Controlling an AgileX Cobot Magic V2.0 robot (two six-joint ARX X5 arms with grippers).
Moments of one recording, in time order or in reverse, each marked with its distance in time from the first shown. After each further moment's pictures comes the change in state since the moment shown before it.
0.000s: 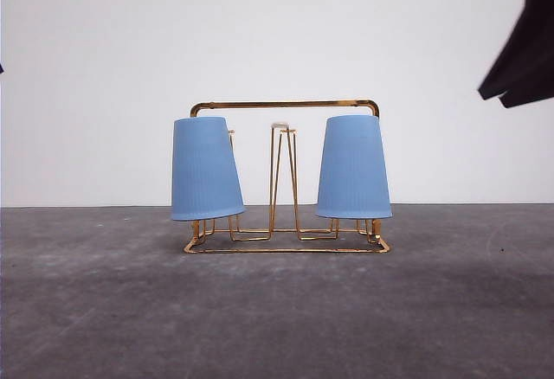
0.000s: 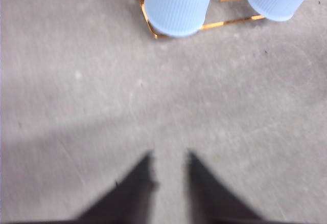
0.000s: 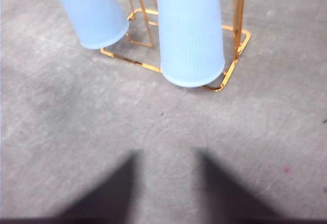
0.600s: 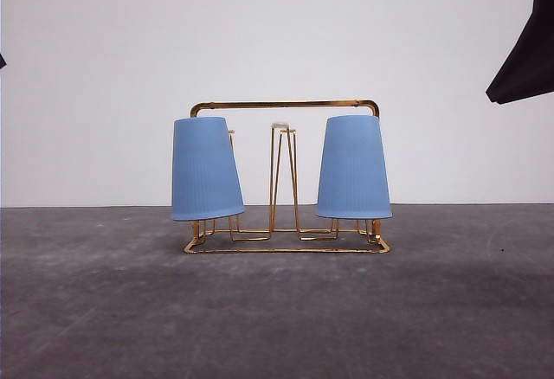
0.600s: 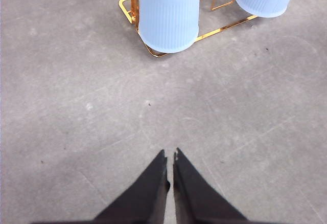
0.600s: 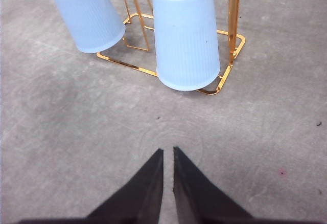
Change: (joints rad) left_arx 0.003 -0.008 0.000 0.022 -0.007 0.153; right_arx 0.000 0.000 0.000 0.009 0.004 0.000
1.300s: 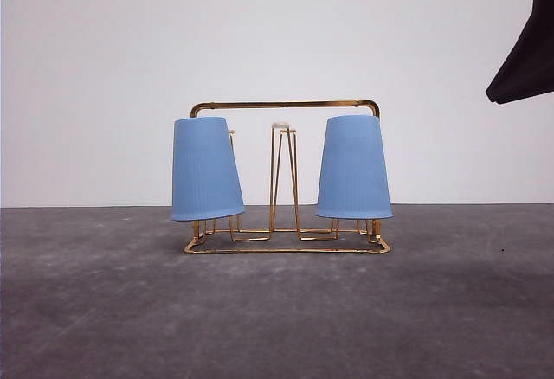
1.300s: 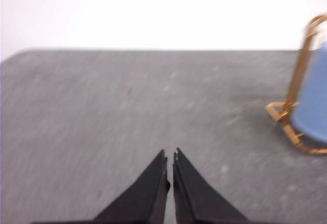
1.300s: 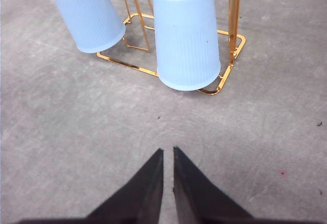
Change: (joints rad) left_arx 0.231 -0.726 -0.758 0.634 -0.262 -0.158; right_arx 0.000 0.000 0.000 0.000 0.000 0.000
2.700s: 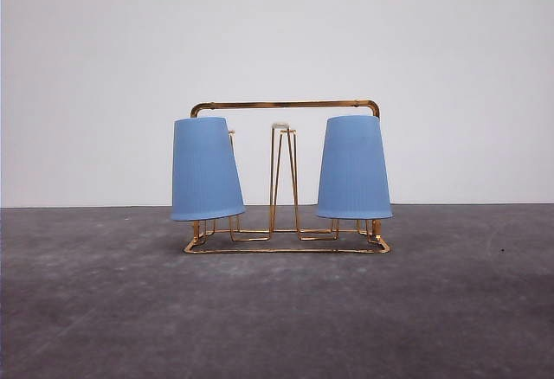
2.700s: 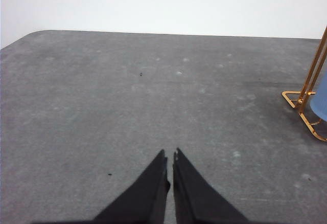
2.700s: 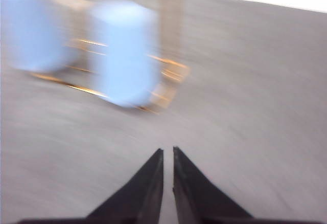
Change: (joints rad) left_arx 0.029 -0.046 -0.016 -0.054 0.000 0.002; right_arx -0.189 -0.318 -0.222 0.036 0.090 -0.120
